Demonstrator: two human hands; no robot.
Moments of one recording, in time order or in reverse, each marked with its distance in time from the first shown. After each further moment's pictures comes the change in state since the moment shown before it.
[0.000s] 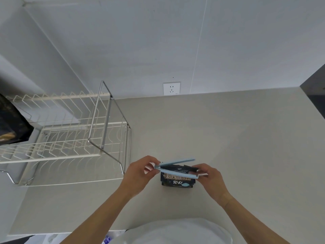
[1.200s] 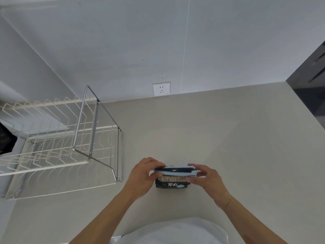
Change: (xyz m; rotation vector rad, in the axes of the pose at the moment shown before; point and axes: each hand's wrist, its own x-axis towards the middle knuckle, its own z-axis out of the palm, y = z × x) left_hand 0.014 0.020 0.022 0.133 -0.120 0.087; right_hand -0.011 -0.005 -0.017 0.107 -0.028 0.171
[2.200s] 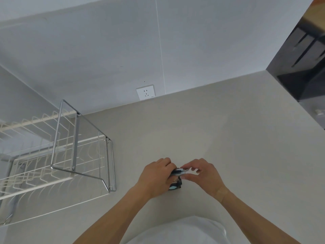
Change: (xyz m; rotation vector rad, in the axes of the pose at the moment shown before) left_hand 0.035 0.049 0.039 0.516 -0.183 0.383; right_hand -0.002 -0.005 -0.017 -0.365 0.076 -0.281
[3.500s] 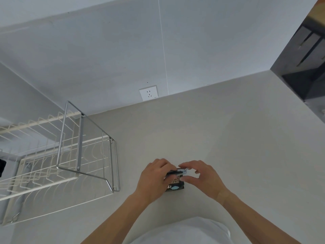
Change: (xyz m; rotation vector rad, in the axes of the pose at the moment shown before) left_hand -0.016 -0.004 -0.002 -0.153 0.157 -0.078; right_hand -0.001 -0.007 0.005 0.004 -0.074 -0.066
